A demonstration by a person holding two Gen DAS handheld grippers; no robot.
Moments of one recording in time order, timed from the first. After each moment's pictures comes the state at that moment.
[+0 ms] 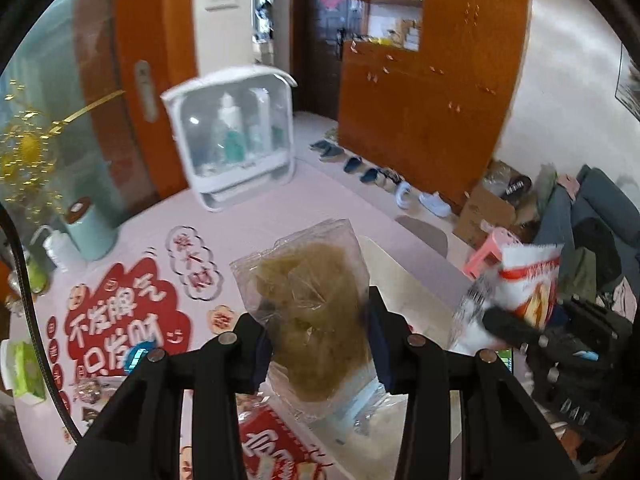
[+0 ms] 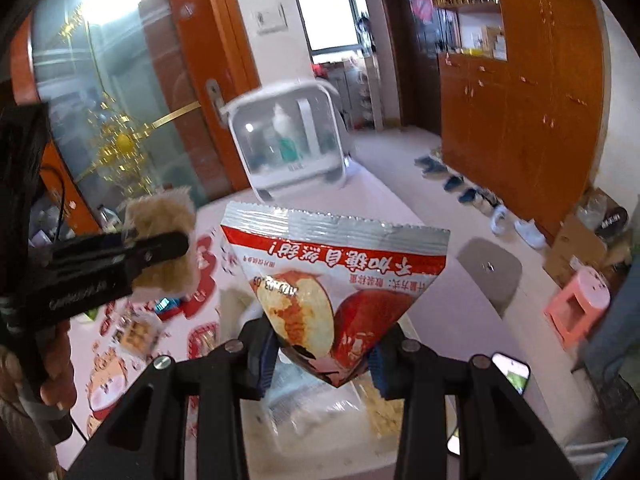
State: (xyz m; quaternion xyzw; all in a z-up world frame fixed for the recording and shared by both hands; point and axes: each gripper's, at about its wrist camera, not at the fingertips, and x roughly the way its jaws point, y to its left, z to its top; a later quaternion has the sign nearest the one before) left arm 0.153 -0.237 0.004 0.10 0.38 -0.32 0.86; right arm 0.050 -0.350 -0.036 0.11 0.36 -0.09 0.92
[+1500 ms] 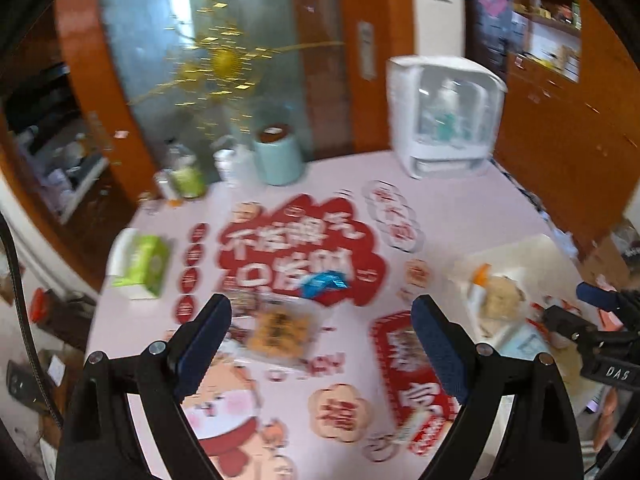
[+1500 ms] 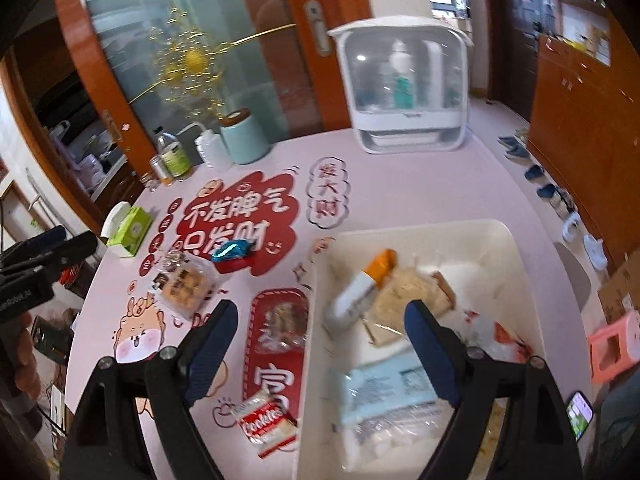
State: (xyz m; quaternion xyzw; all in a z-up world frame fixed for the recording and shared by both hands) left arm 0.151 -0.013 0.001 0.05 0.40 -0.02 0.91; right arm 0.137 -0.255 -0.065 0.06 0.43 0.06 0.90
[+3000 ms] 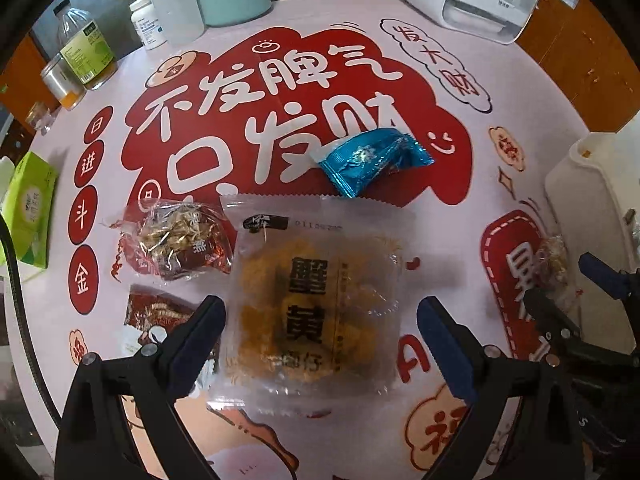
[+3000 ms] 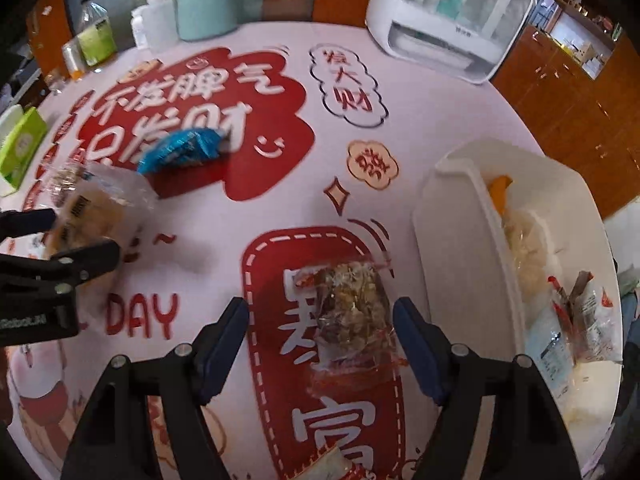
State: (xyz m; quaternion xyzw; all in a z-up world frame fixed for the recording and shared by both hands) left arm 0.287 0.041 -0.242 0.06 0.59 -0.14 0.79; right arm 0.220 -0.109 -0.232 -0.05 0.56 -0.10 0.82
